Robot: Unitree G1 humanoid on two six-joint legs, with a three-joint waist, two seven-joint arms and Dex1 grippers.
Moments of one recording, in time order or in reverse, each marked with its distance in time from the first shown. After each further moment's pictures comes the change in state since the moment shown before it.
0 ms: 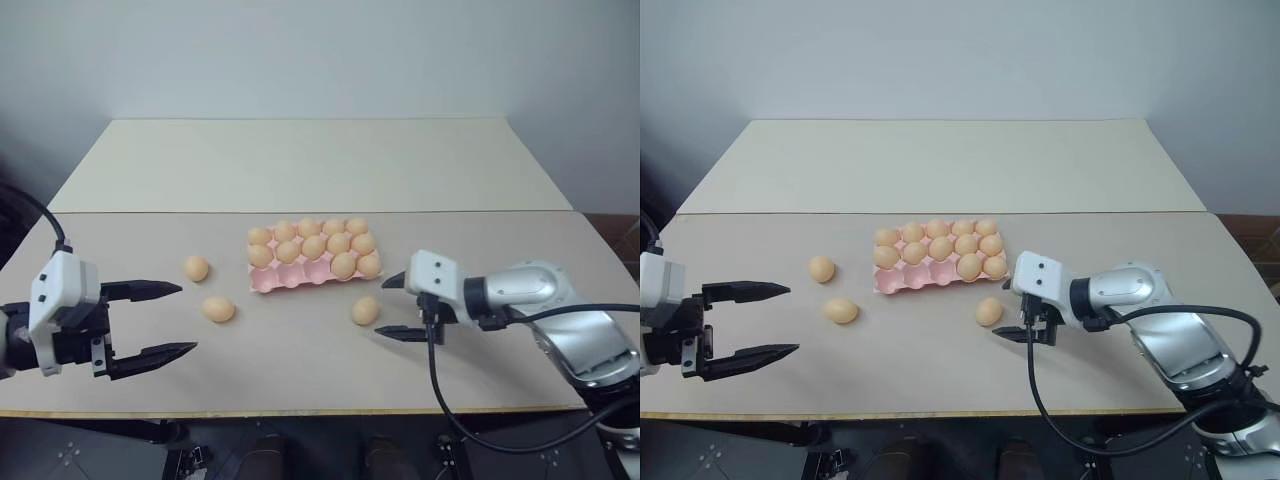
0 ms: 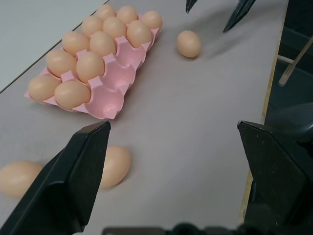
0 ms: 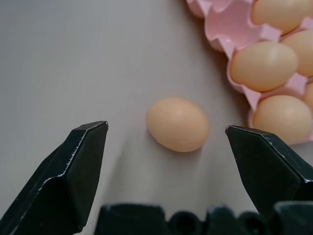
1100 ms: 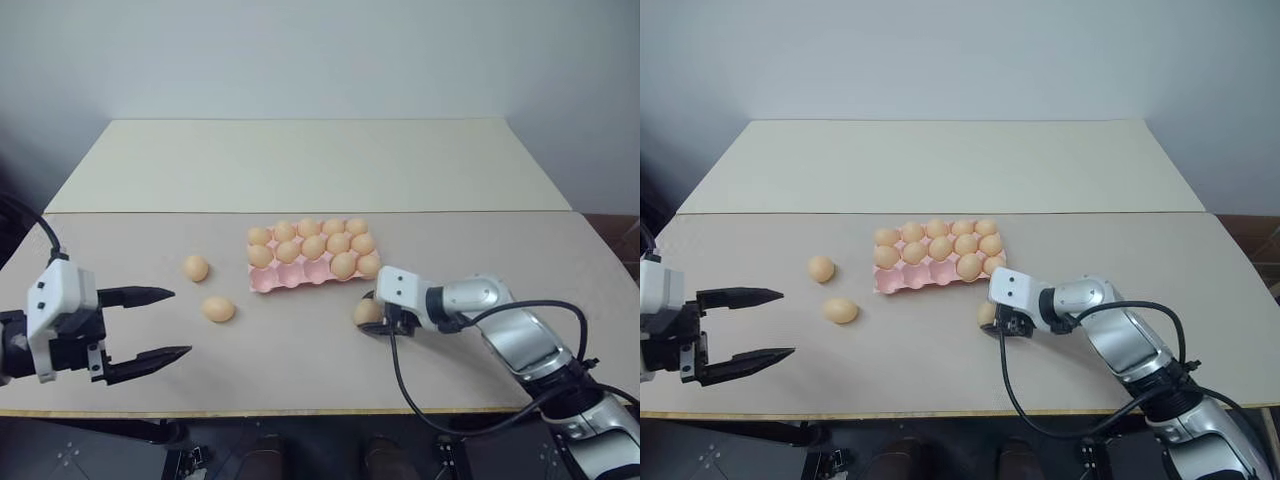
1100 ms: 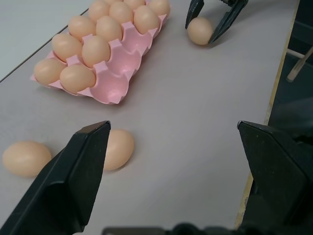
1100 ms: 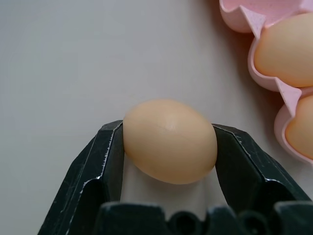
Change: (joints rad) left arm 0.055 -0.008 0.027 0.003 0.037 -0.023 0.007; right arm -0.011 0.148 0.090 0.156 -0.168 -0.129 -0.025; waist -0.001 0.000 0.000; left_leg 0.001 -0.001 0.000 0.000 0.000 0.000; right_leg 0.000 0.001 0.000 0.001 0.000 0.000
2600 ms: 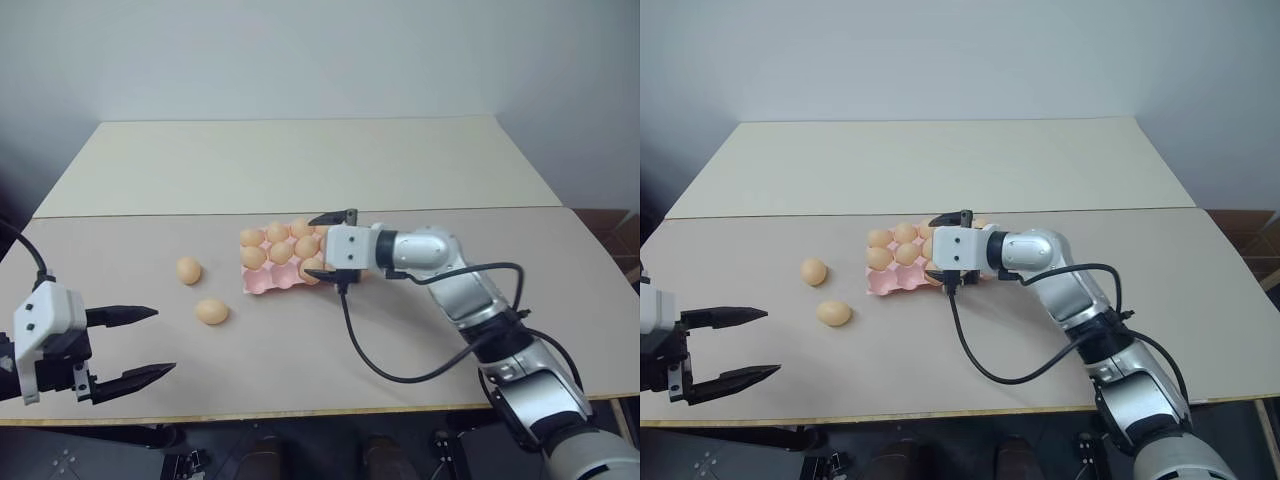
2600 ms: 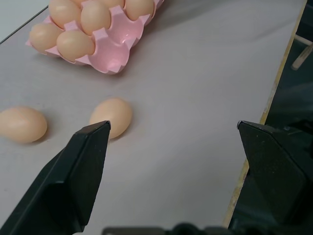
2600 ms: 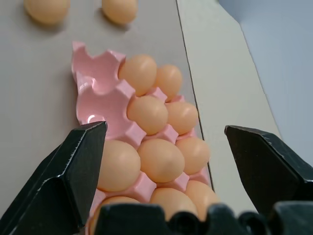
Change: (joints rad) left arm 0.133 -0.033 0.052 0.010 0.079 -0.049 -0.030; right arm -0.261 0.241 -0.041 0.143 -0.118 -0.279 -0.035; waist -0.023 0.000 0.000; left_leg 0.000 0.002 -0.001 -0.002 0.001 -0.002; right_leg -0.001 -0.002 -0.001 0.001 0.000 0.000
